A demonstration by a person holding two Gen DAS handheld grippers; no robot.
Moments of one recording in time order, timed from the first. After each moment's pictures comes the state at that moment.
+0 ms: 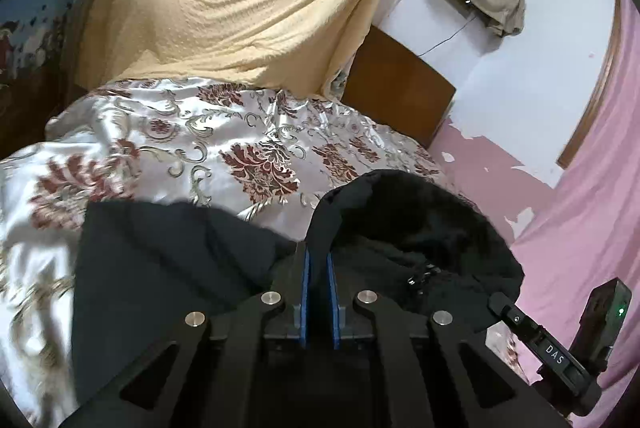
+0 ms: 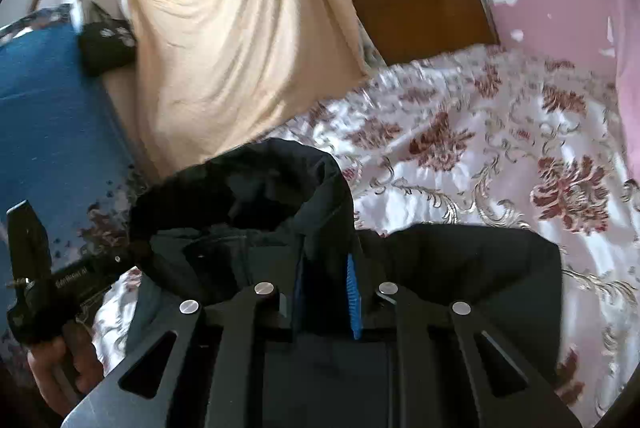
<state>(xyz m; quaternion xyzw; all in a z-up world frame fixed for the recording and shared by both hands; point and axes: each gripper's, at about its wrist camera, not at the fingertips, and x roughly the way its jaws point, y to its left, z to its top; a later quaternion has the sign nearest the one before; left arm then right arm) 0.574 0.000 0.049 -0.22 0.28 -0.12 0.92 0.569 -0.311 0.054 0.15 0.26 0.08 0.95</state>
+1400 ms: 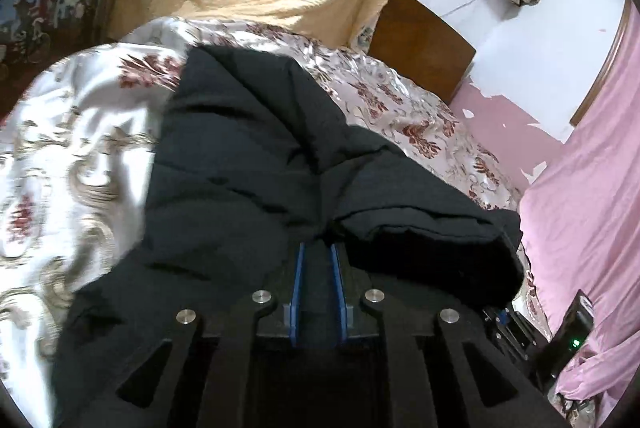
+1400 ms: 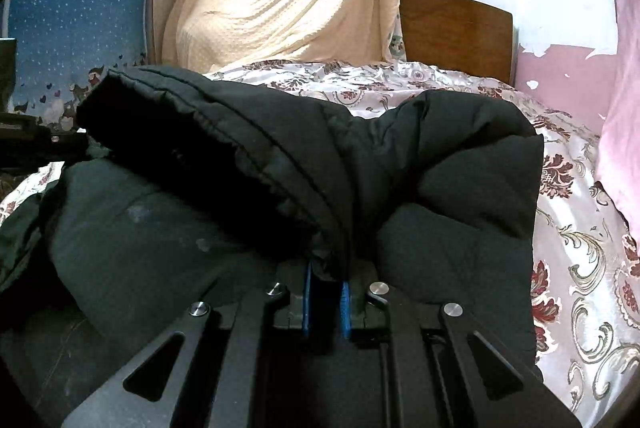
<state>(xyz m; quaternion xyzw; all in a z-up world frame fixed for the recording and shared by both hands) 0.474 0.034 -0.024 -0.21 0.35 -0.09 0.91 0.464 -0.286 -0.028 -0.04 0.29 0.07 0.95</state>
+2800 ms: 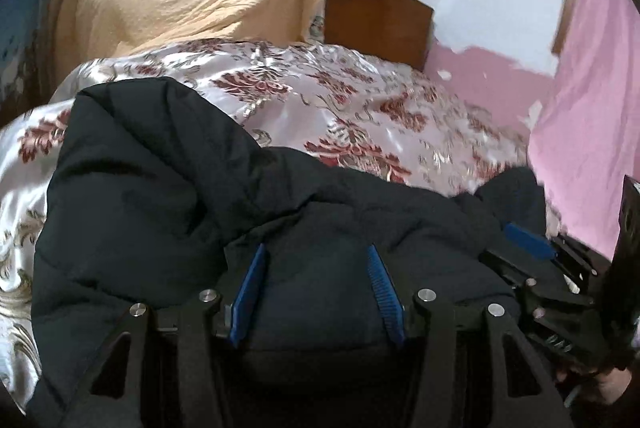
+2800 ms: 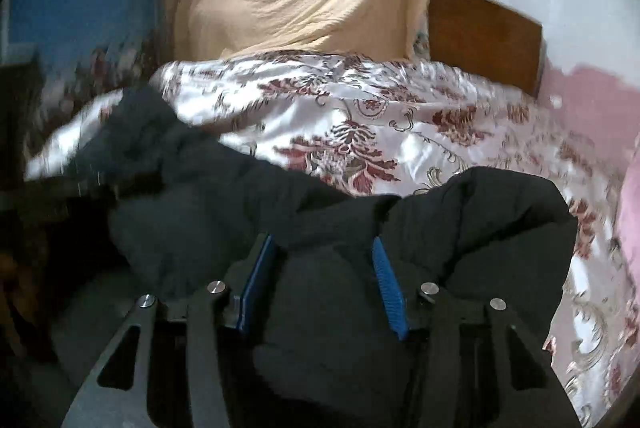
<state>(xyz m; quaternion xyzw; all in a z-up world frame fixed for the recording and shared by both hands) 0.551 -0.038 -0.054 -0.07 0.34 -0.14 0.93 0.517 -0.232 -0.023 -0.11 0.30 0.09 0.94</state>
